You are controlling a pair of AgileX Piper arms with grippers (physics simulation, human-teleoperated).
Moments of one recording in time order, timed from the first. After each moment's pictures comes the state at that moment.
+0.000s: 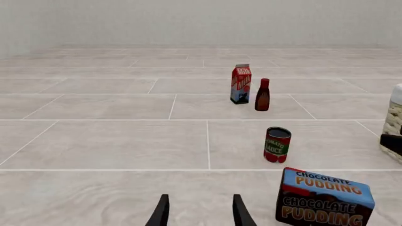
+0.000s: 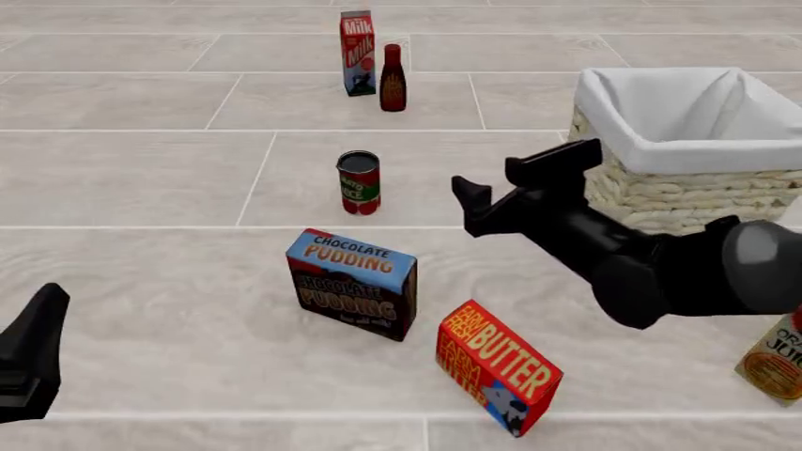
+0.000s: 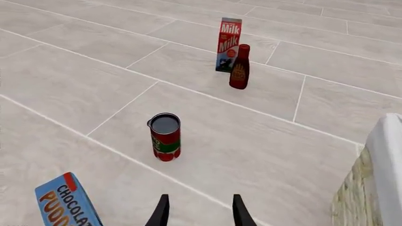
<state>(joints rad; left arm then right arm) 0.00 0.00 0.00 0.00 0.00 0.46 1.64 -0.65 -0.73 -0.04</state>
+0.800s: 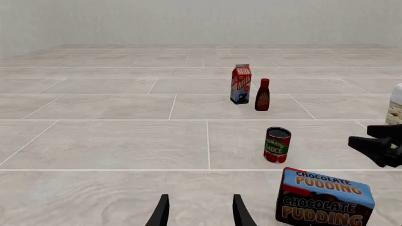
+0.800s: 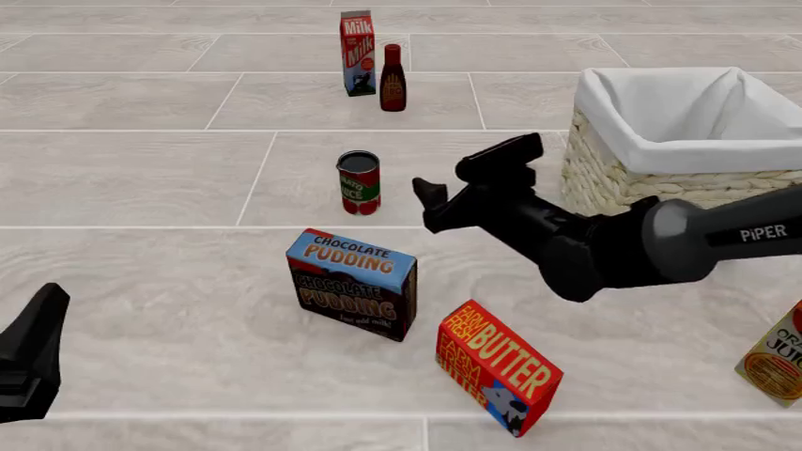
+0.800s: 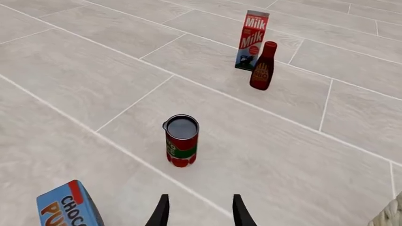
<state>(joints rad) 0.00 0.00 0.00 0.00 0.00 0.52 1.79 -0.83 -0.67 -0.07</state>
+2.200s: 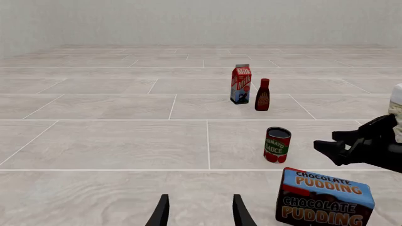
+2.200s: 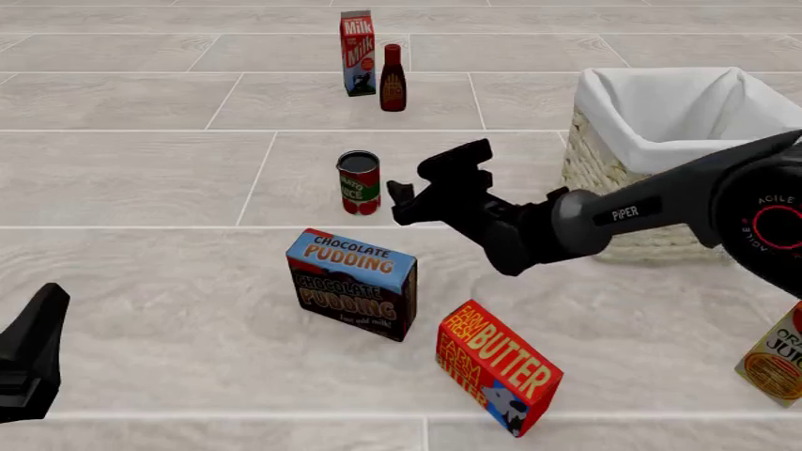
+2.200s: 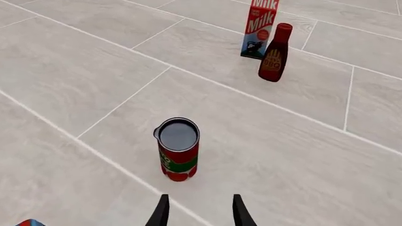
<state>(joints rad) 0.00 0.00 0.00 0.00 0.00 0.52 2.08 -1.12 -0.62 -0.05</state>
